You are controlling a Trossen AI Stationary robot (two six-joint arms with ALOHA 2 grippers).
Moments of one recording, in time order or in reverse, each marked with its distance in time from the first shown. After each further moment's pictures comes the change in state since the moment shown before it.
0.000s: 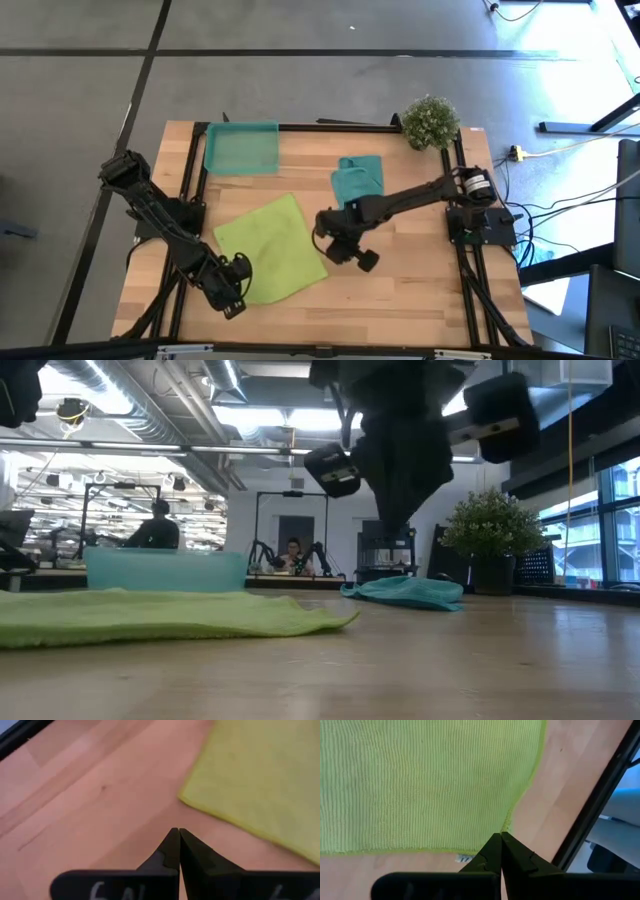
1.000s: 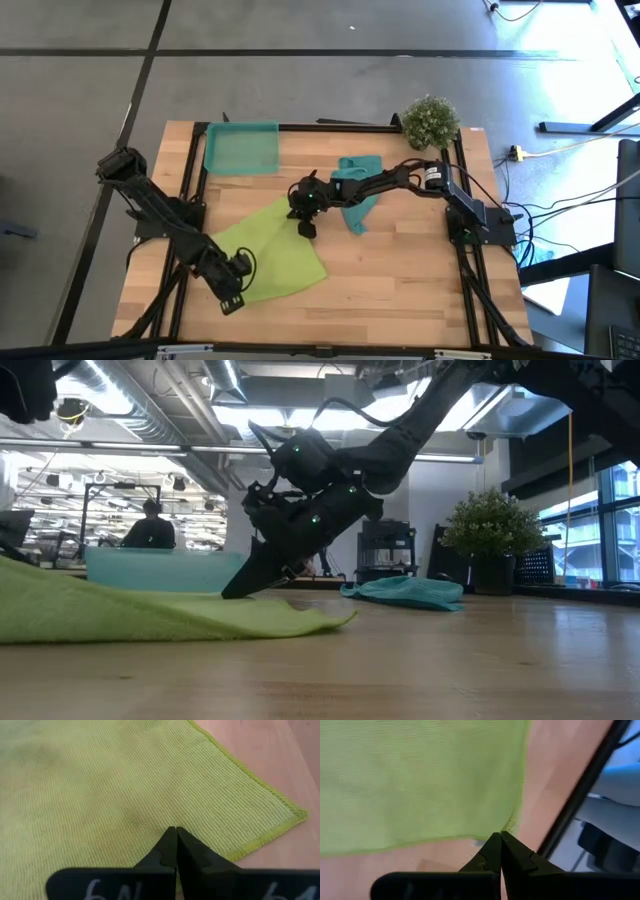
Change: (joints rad) left arm 0.064 -0.061 0.000 -0.034 0.142 0.074; right arm -0.275 0.339 0.003 0.827 0.194 0.683
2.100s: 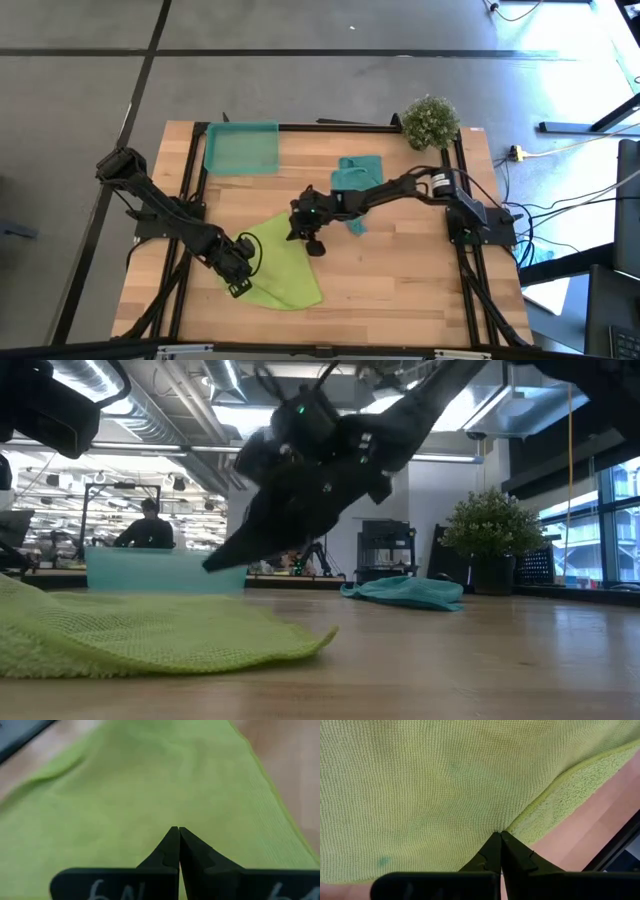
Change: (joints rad) left arm 0.133 0.000 0.000 -0.182 -0.002 0.028; right arm 0.106 -0.056 -0.017 0.029 -0.148 -0.158
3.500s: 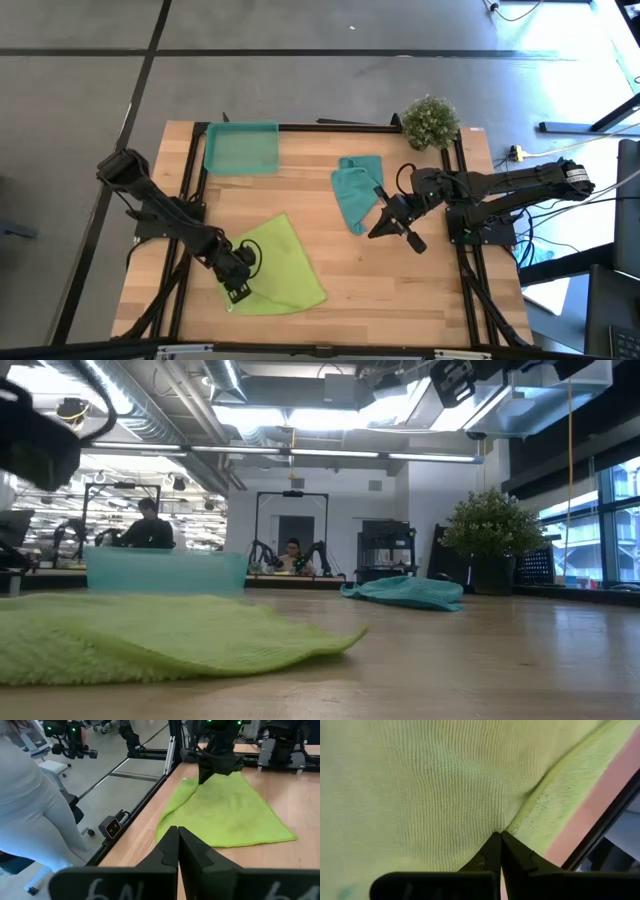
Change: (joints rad) left arm -0.018 0.015 -0.125 0.278 0.094 -0.021; right arm 0.081 -1.167 -0.631 -0.262 -0.077 0.174
